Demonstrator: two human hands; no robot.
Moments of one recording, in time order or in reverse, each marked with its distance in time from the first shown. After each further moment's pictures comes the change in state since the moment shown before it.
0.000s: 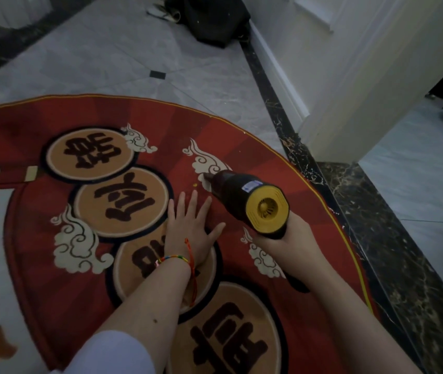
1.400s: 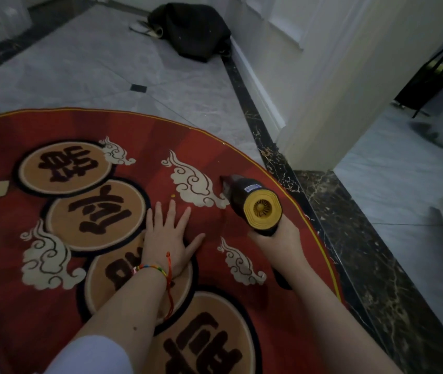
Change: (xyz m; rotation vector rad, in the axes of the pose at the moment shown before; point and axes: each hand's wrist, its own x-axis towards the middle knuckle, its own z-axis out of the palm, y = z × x) left_hand 0.000 0.005 -0.003 0.045 0.002 -0.004; right_hand 0.020 0.042 -0.012 0.006 0.191 0.192
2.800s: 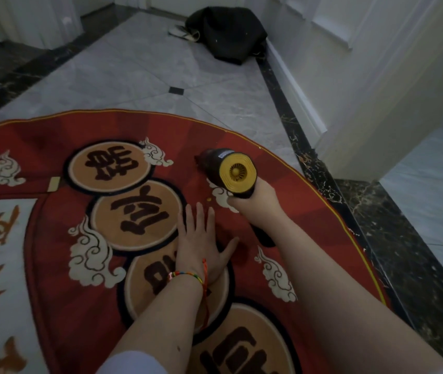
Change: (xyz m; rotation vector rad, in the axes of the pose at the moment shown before) left_hand 0.001 -0.002 -0.002 0.026 -0.026 -0.103; right_hand 0.060 -0.077 0.075 0.020 -0.224 -0.242
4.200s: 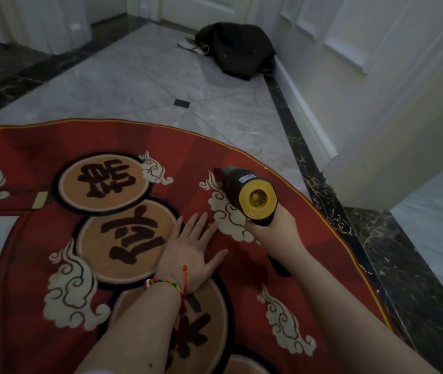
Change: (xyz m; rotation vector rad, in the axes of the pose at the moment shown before) left_hand 0.044 -0.035 -0.007 -0.139 0.042 0.208; right_hand 0.032 0.033 -0.005 -0.036 0.052 0.039
